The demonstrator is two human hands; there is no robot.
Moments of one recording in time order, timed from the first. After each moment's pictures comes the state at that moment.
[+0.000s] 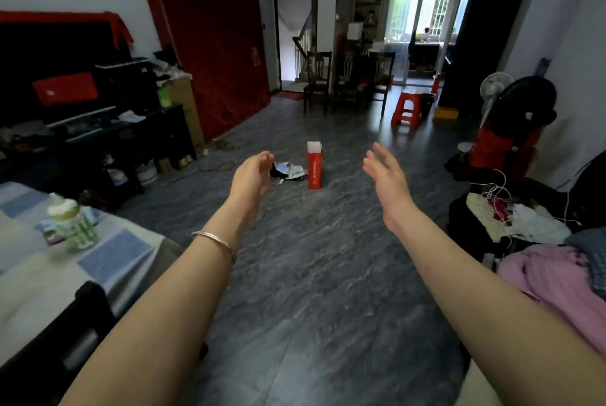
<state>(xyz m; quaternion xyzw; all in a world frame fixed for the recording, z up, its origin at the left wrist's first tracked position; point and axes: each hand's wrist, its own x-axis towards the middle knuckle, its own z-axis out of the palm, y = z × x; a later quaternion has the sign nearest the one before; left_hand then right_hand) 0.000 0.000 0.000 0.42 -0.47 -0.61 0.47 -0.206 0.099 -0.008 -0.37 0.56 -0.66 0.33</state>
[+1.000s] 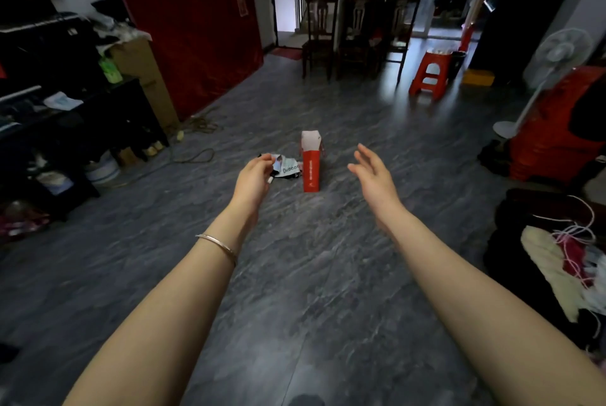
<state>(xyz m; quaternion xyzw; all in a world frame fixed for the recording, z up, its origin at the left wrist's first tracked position) -0.301 -0.519 -0.063 0.47 -0.43 -0.62 0.45 -0.491 -0.452 -0.081 -0.38 0.59 -0.62 0.36</state>
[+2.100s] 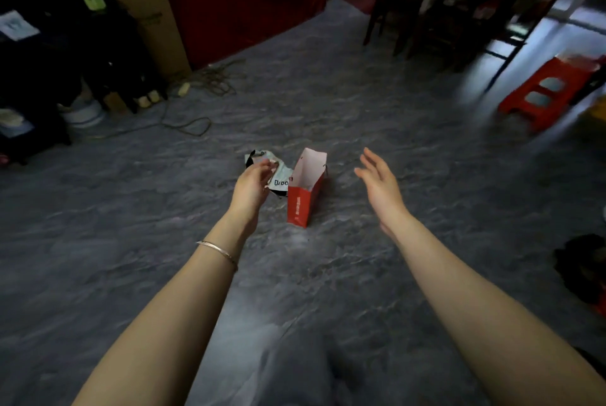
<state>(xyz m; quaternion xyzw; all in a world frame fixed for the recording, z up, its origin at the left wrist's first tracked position) -0.692 -1.070 -0.168 0.58 -0.30 -0.57 0.49 -0.903 -1.066 -0.160 -0.43 0.59 -0.49 0.49</state>
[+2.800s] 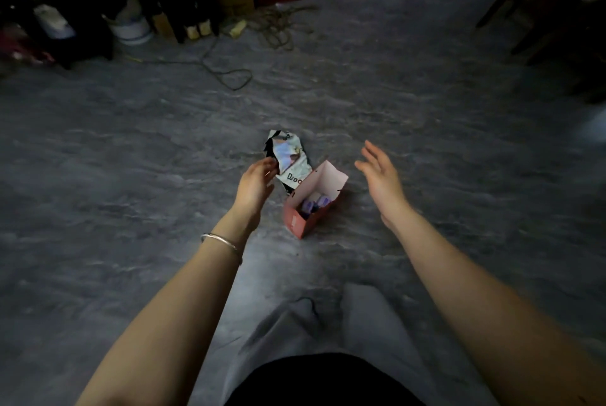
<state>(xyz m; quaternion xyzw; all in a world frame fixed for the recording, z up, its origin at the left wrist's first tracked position) -0.771 -1.348 -0.262 0.67 -0.12 -0.52 0.52 -0.966 -1.435 -0.247 -0.51 0.55 -0.31 0.58</state>
